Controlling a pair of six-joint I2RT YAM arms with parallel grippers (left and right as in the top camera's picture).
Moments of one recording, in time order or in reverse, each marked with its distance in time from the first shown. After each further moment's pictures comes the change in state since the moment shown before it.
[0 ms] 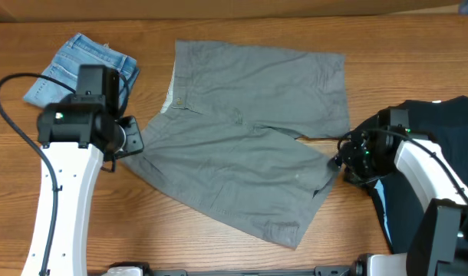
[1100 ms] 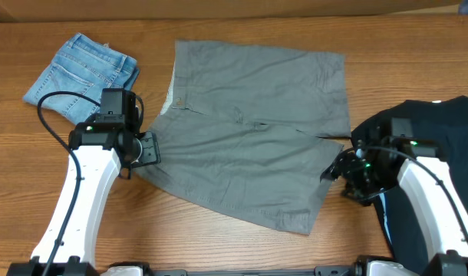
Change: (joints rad) left arm 0.000 0.027 -0.323 0.343 0.072 0.106; right arm 0.070 -0.214 -0.011 -0.256 -0.058 -0.034
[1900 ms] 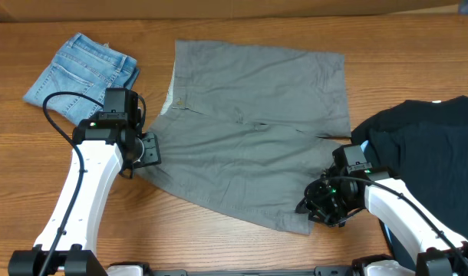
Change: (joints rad) left arm 0.000 0.035 -0.002 0.002 0.015 0.000; right arm 0.259 -0.003 -0.289 0.295 -0.086 0.208
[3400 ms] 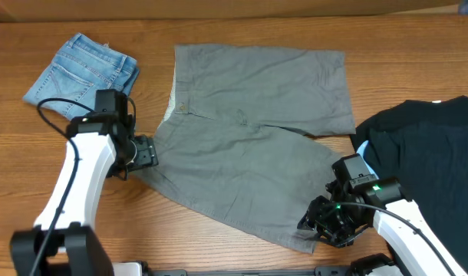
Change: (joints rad) left arm 0.080 0.105 -0.005 -0.022 0.025 -0.005; right arm 0.095 -0.249 0.045 -0.335 0.007 0.032
